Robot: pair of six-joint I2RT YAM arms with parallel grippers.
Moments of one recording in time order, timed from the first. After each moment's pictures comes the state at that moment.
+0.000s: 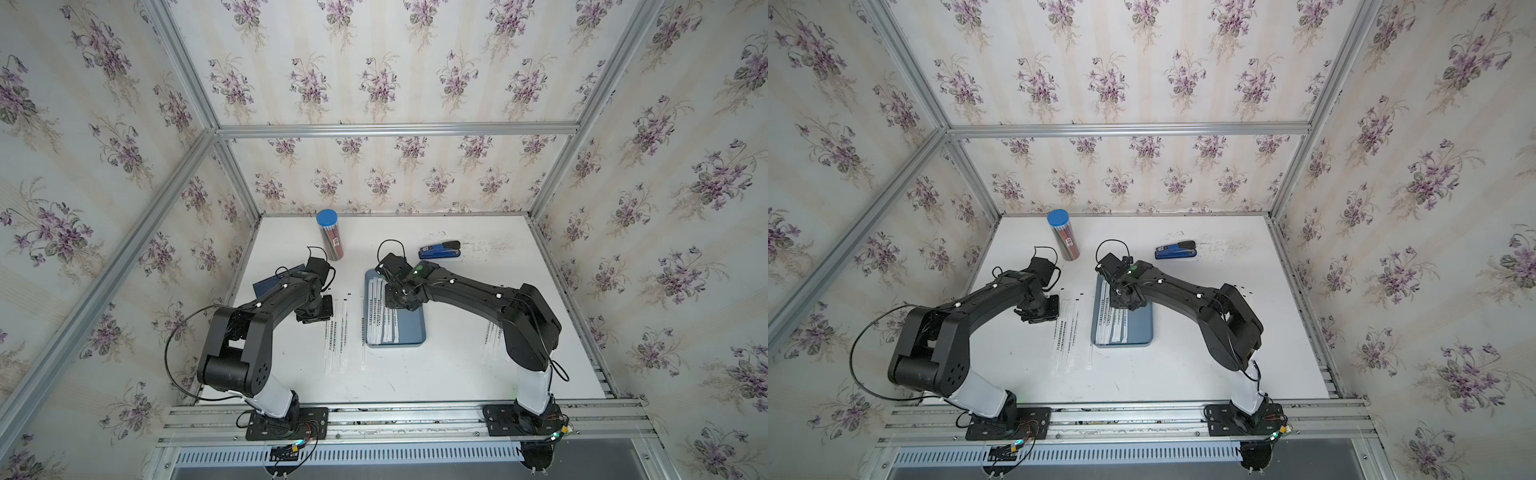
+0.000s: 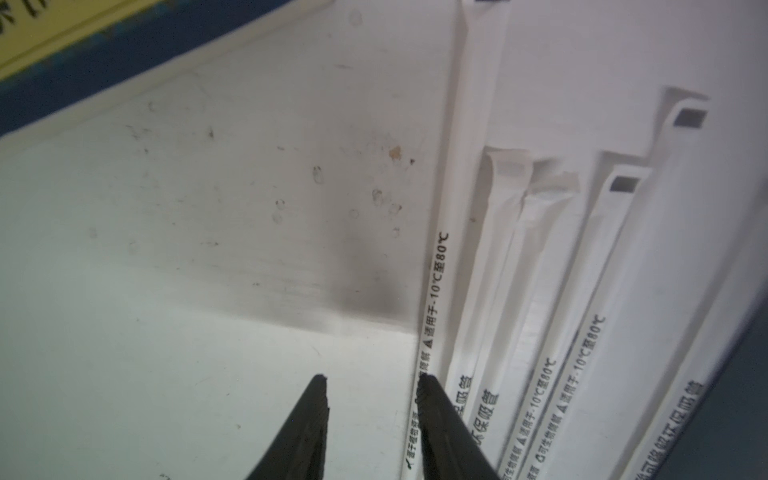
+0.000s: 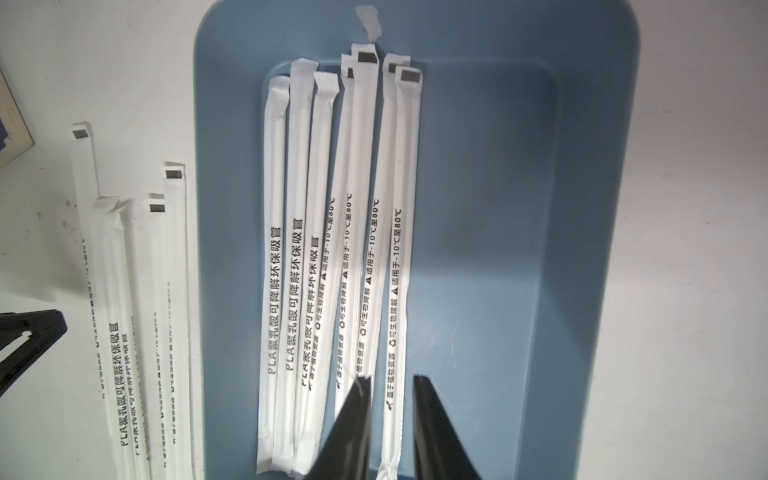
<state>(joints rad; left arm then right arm) -0.18 1.60 0.94 -0.79 -0.06 -0.36 0.89 1.94 1.52 -0.81 0.14 0.78</state>
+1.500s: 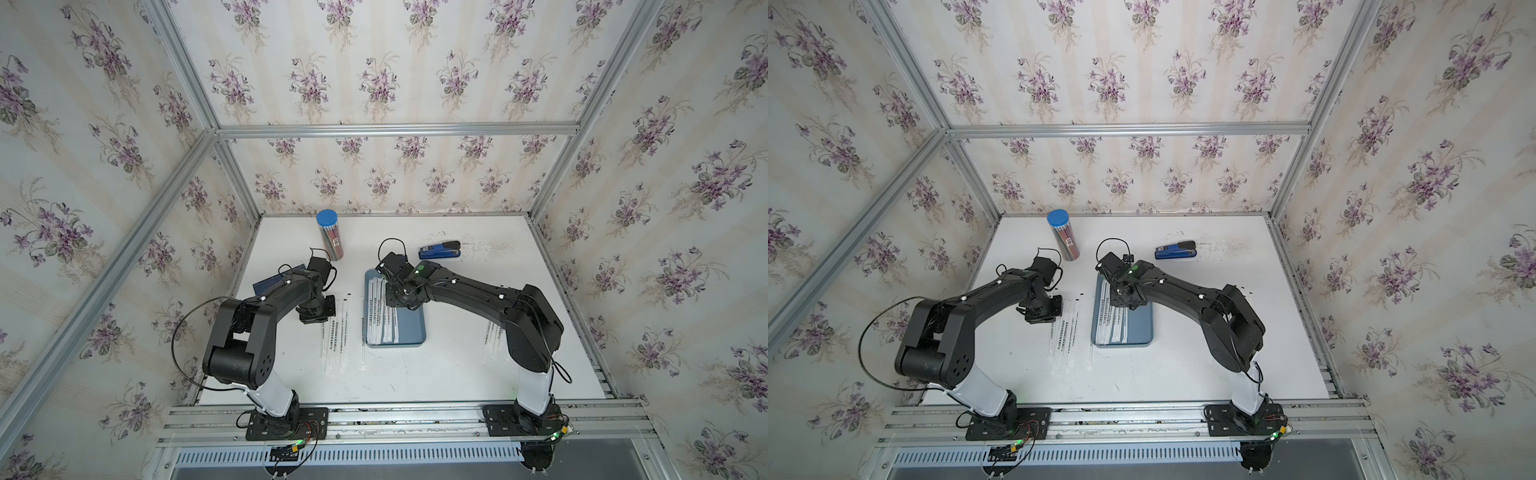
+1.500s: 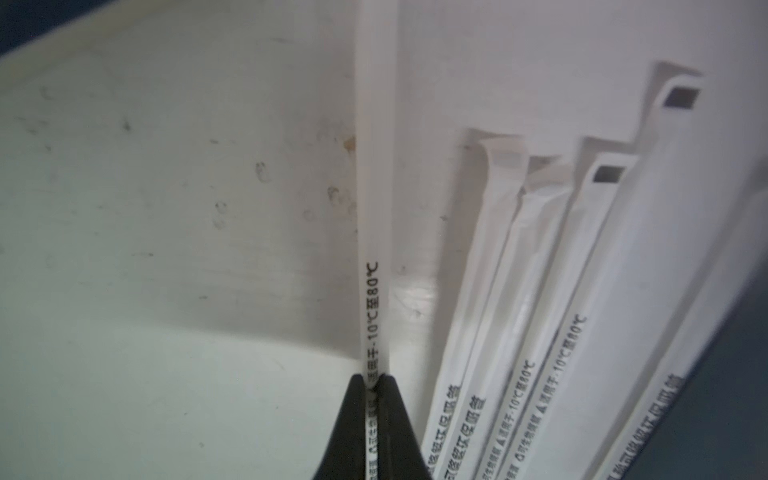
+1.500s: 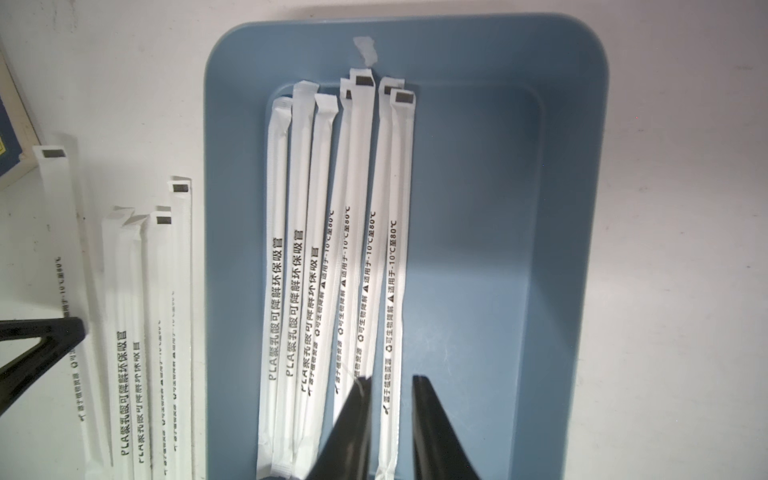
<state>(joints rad) -0.18 1.63 0.97 -0.81 0.00 -0.35 0.89 1.92 1.52 -0.81 0.17 0.78</state>
